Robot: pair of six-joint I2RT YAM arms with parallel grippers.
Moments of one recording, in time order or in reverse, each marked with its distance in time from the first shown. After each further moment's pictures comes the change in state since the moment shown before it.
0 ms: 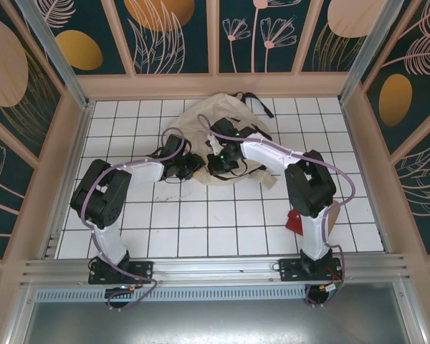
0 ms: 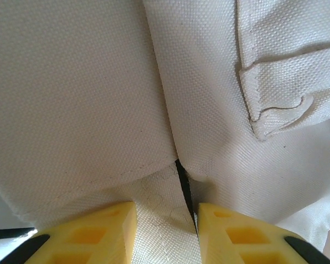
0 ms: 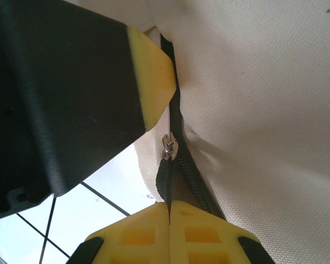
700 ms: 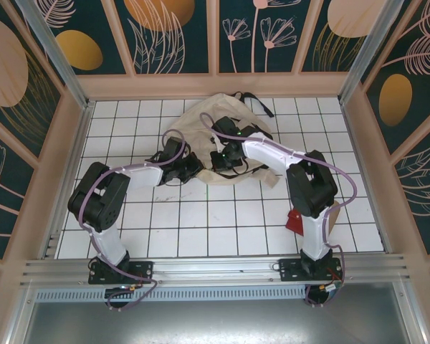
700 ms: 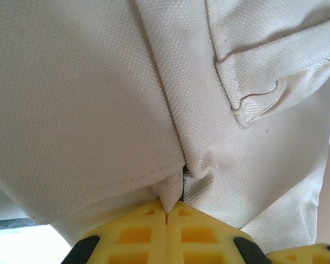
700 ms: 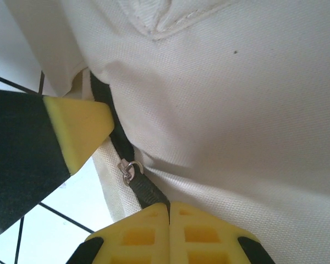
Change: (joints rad) left arm -0.010 -0.037 -0.076 0.116 0.008 0.027; right arm -0.016 -0.008 0.000 -0.003 0.146 0.045
